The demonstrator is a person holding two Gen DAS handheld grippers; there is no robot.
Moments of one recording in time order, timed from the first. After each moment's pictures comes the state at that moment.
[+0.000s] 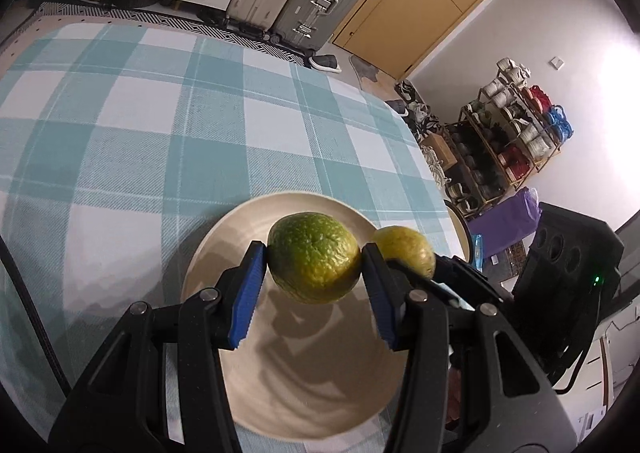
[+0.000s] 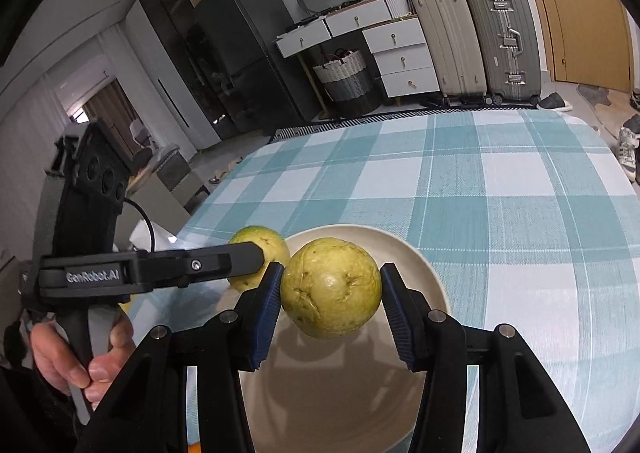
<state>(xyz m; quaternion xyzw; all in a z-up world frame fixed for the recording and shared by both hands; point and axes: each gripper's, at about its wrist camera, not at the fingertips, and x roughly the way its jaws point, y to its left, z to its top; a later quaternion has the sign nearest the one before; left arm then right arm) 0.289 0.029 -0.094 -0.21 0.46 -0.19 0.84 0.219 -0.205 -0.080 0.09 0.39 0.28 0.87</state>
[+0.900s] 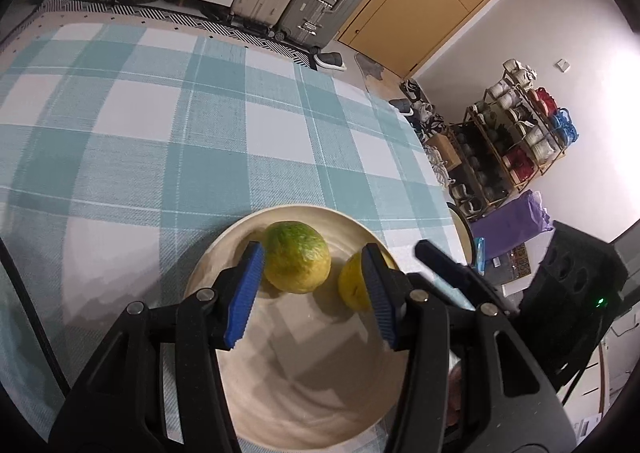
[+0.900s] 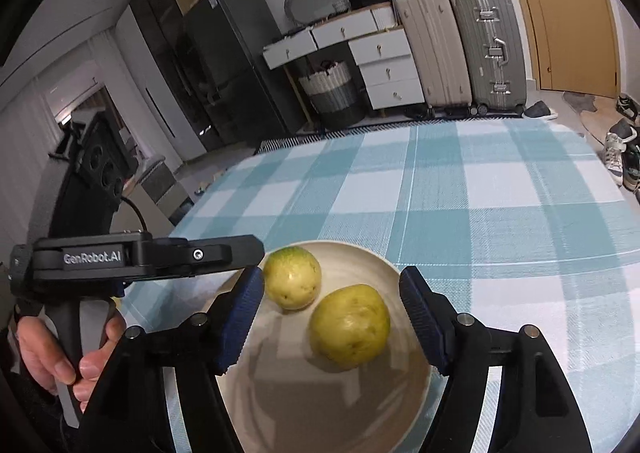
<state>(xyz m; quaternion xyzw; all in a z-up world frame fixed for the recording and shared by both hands) 0.293 0.027 -0.090 -0.21 0.47 -0.17 0.84 0.215 -0.215 -0.074 0.10 0.36 0.25 0.89</state>
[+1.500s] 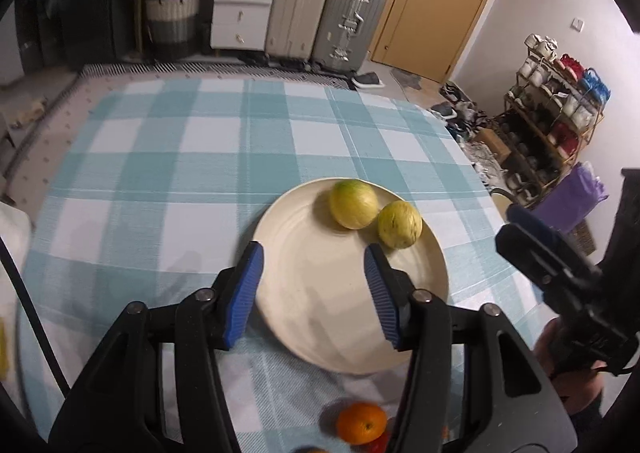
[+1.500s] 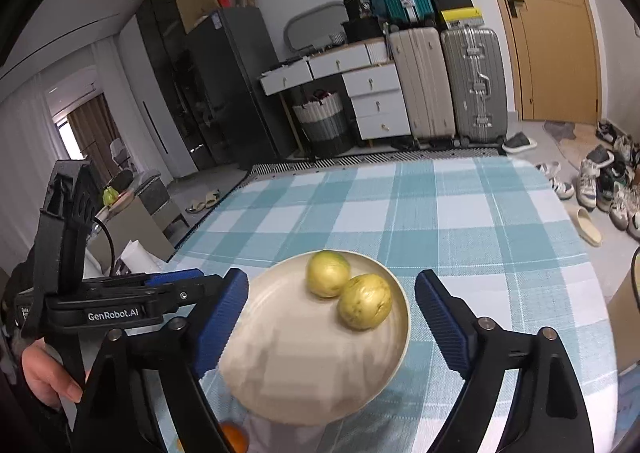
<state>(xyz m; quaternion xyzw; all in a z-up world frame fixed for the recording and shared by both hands) 0.190 0.025 -0.040 -0.08 0.42 -0.08 0.90 0.145 -0.228 -0.023 0.08 0.31 0.23 0.92</state>
